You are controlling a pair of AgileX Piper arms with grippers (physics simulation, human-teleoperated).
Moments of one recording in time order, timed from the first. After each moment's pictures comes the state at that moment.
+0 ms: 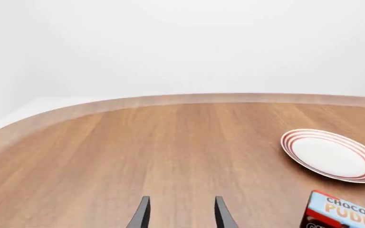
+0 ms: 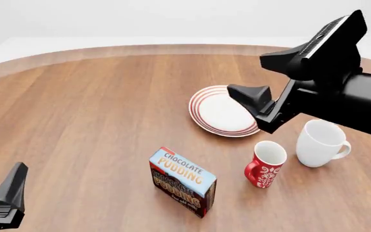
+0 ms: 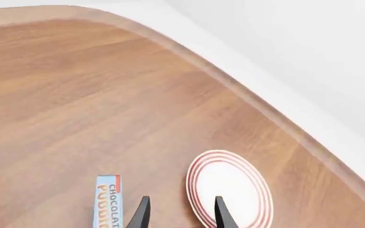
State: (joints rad) left arm 0.00 0.01 0.00 0.00 0.00; right arm 0.65 0.97 -0.90 0.28 -0.31
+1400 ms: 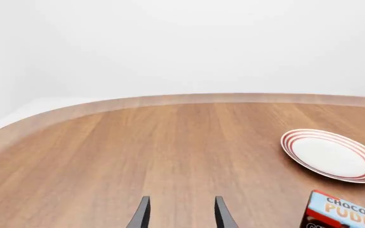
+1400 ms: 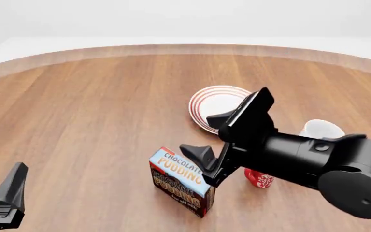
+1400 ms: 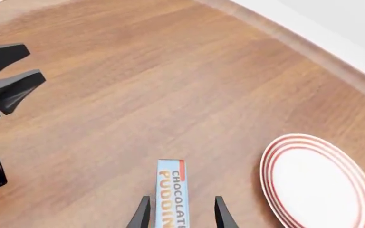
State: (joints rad) left arm 0.00 0.01 0.00 0.00 0.00; right arm 0.85 1.16 -0.71 0.03 -0.13
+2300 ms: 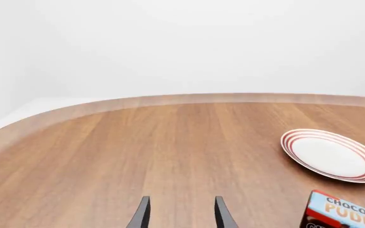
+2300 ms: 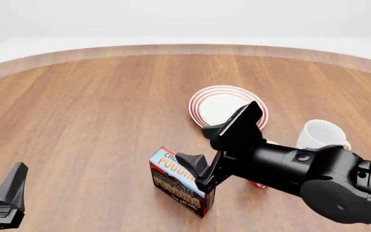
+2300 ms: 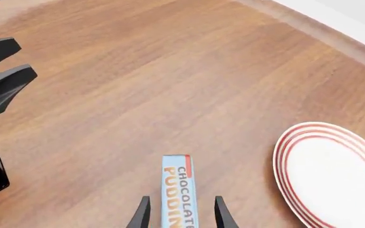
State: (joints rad) left arm 0.00 0.01 0.00 0.00 0.00; right arm 0.86 1.23 -0.66 -0.06 -0.06
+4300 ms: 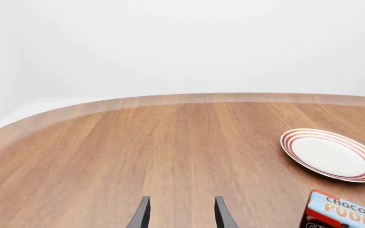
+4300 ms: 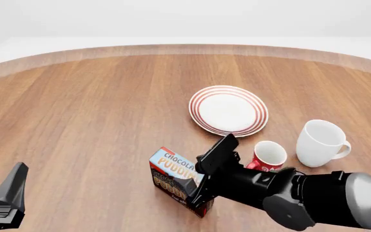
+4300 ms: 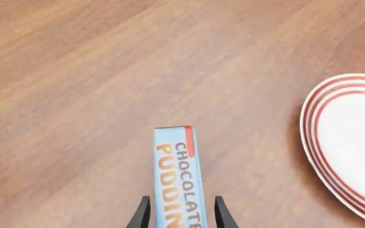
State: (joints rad) left arm 0.00 0.01 0.00 0.00 0.00; right arm 0.85 1.51 -0.57 -0.29 0.00
